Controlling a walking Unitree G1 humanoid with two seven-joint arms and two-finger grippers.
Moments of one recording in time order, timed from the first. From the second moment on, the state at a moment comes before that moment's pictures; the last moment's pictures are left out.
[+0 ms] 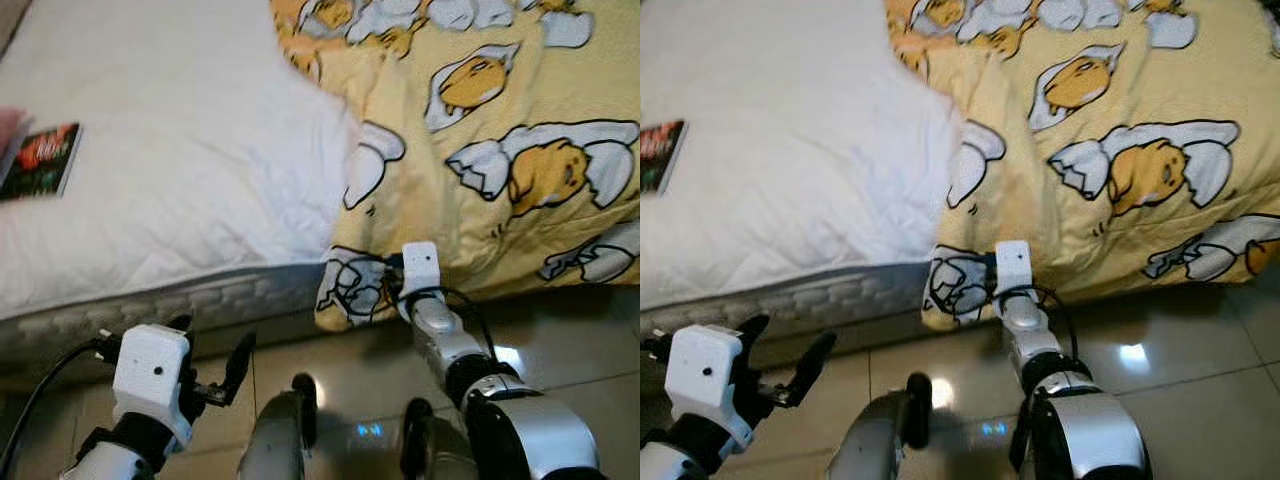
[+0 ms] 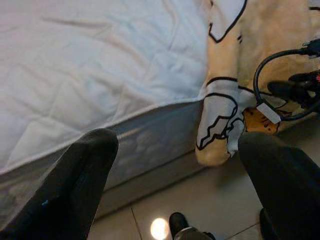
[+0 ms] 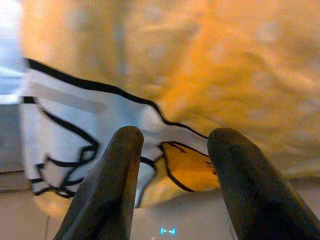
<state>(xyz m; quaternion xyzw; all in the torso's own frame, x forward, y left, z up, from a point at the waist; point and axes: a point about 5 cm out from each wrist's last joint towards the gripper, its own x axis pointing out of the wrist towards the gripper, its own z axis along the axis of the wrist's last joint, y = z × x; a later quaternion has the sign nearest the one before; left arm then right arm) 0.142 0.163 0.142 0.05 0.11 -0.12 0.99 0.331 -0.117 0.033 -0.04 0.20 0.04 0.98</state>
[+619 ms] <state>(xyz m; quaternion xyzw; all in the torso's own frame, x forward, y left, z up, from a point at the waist) 0.251 0.121 0.128 0.01 0.01 -0.10 0.99 0.254 -0.176 0.063 -0.03 -0.02 0.01 1.00</state>
